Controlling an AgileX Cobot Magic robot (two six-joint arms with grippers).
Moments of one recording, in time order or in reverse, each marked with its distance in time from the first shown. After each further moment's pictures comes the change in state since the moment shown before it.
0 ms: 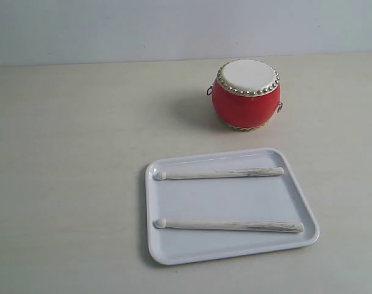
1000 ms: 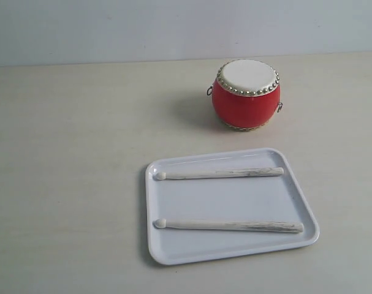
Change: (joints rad) left arm 0.000 -0.270 0.279 1.246 0.199 -1.219; right arm 0.000 0.000 0.000 0.009 0.000 0.000
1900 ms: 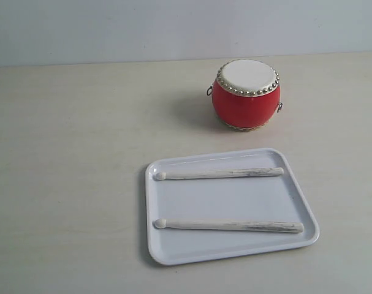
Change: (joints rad) left arm 0.000 0.000 0.000 0.000 0.000 0.000; right arm -0.008 -0.013 0.032 -0.012 0.002 -0.034
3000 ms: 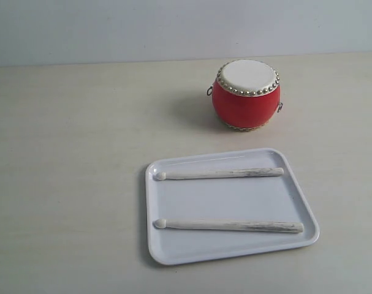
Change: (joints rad) left arm 0.000 0.000 0.000 0.000 0.008 0.000; right arm -0.257 -0.461 0.952 -0.242 -0.509 0.097
